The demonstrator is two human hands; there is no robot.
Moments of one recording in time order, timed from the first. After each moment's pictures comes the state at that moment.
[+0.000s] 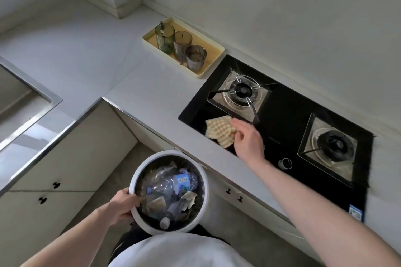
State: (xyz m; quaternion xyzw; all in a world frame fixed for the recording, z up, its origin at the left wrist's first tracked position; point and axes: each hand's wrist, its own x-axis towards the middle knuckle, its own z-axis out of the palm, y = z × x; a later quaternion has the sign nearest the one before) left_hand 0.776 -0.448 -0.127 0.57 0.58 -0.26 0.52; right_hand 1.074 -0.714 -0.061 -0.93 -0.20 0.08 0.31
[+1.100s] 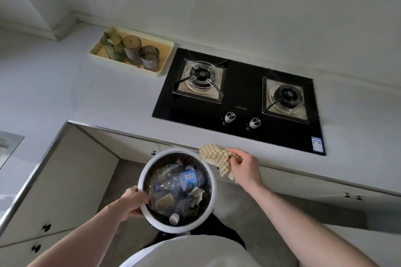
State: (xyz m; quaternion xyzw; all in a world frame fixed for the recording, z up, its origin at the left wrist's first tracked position) left_hand 0.792 -0.465 -0.097 0.66 0.46 -0.34 0.49; right_hand 0.895 -0.794 -0.054 -0.89 0.06 0.10 0.43
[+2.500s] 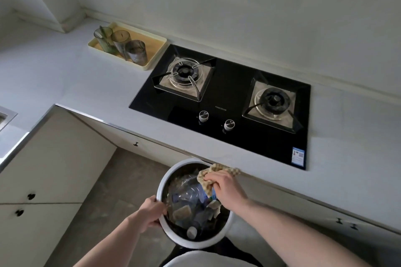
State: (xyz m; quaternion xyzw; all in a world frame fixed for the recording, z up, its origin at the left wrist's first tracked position) left_hand 0.786 -0.694 -0.100 0.62 0.50 -0.33 0.51; right_hand 0.903 -0.937 -0.113 -0.90 -0.24 0.22 0.28
